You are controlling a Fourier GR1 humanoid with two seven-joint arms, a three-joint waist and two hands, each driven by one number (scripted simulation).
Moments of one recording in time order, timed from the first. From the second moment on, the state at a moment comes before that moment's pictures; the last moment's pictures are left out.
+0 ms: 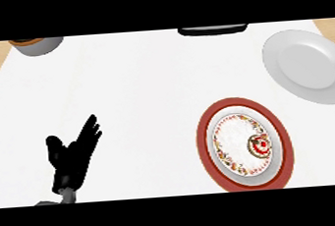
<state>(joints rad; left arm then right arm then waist) 0.01 0.24 -0.23 -1.42 0.27 0.19 0.16 0.33 -0.61 -0.21 -2.02 0.15 -0.01 0.23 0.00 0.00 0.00</state>
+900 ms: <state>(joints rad) 0.00 0.20 -0.19 -1.41 0.23 0.15 0.17 0.07 -0.42 0.17 -2.01 0.54 0.11 0.75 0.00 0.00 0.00</state>
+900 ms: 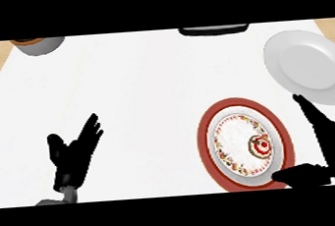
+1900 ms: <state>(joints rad) 0.01 0.14 -0.12 -1.41 0.16 0.08 0.17 0.05 -0.24 0.21 -1.80 0.79 0.11 0.69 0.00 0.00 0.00</state>
